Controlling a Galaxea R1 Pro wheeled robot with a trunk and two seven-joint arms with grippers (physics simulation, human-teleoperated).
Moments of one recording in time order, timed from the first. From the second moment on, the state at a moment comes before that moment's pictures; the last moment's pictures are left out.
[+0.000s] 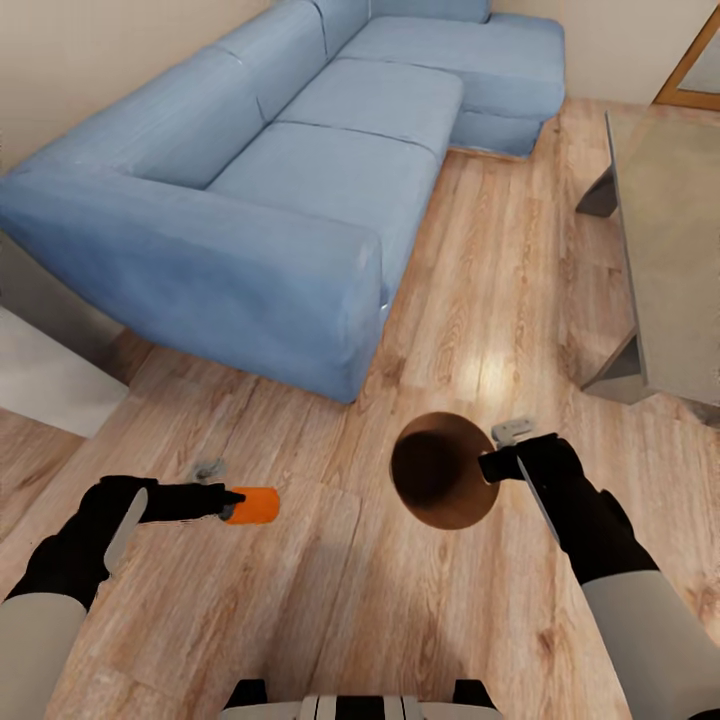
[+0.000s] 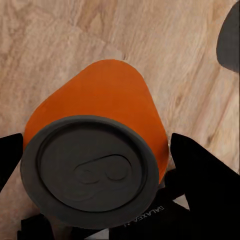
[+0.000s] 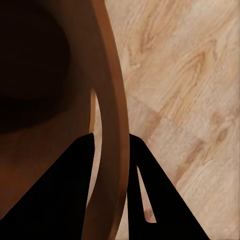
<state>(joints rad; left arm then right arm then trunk) -0.69 0.28 0.03 -0.97 0.16 0.93 -0.68 -0.75 -0.15 0.13 -1.23 0.22 1.05 0.27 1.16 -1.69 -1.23</state>
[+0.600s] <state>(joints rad) -0.69 0.28 0.02 -1.34 0.15 1.05 -0.95 -0.74 -0.11 0.16 -1.16 0.22 1.05 0.27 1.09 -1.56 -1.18</state>
